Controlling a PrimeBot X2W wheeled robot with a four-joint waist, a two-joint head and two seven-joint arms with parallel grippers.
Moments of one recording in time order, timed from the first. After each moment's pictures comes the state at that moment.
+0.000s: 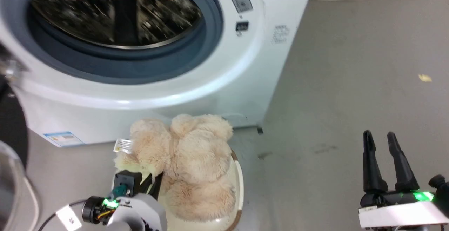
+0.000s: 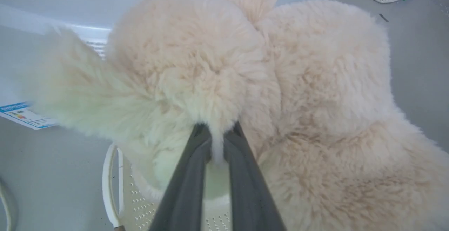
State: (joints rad) left arm -0.36 0.26 -0.47 0.77 -0.46 -0.04 -0.26; right arm 0.00 -0.05 -0.01 -0.05 0.43 0.13 -0.26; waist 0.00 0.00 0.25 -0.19
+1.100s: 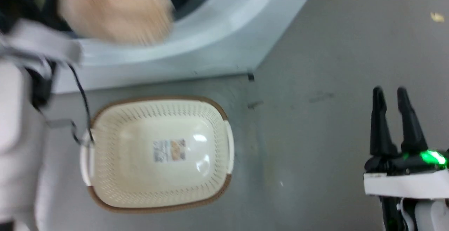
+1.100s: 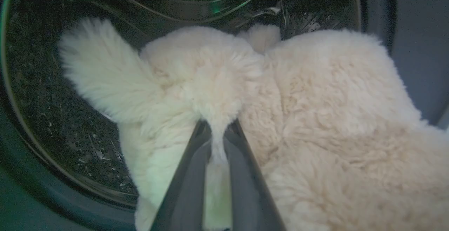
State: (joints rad) left arm -0.81 0.41 -0.11 0.37 -0.19 -0.12 -0.21; right arm -0.12 -0.05 0.01 -0.13 0.47 0.13 -0.26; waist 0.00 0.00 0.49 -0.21
